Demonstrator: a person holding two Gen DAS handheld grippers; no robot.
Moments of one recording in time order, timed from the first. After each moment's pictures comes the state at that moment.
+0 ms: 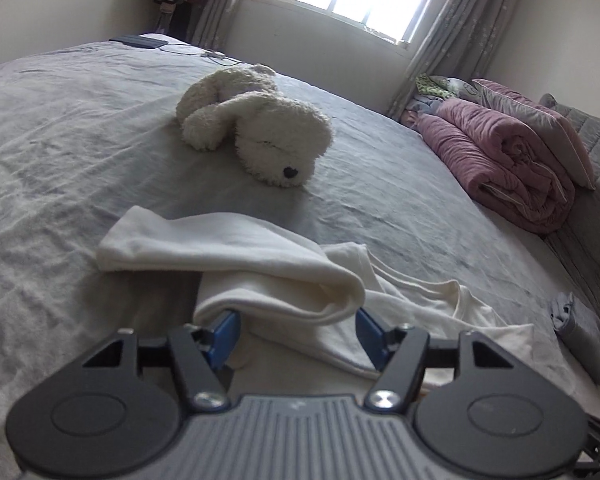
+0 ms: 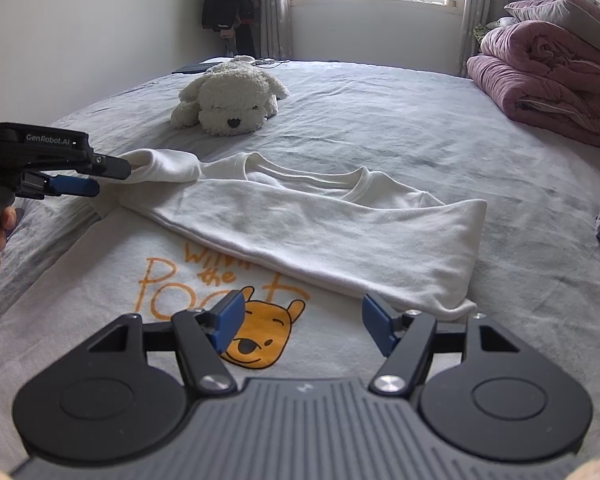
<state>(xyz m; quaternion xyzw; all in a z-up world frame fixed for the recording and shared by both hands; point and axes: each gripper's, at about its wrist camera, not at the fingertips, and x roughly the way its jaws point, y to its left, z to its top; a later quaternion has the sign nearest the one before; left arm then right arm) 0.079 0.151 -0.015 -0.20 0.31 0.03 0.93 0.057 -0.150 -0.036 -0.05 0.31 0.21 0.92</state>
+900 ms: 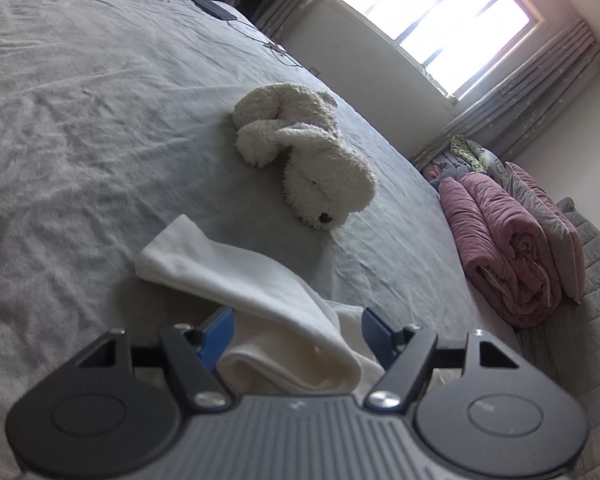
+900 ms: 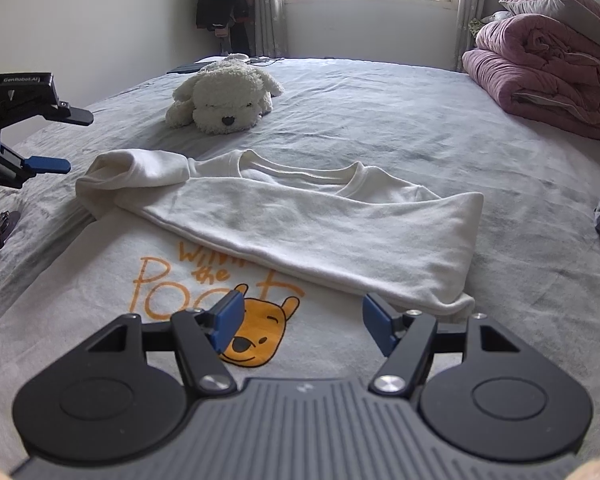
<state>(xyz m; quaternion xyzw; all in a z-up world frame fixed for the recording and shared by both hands) 0.082 0.208 0.000 -0.36 0.30 0.05 0.88 0.060 -0.153 -0.038 -0.04 0.32 0.21 0.92</state>
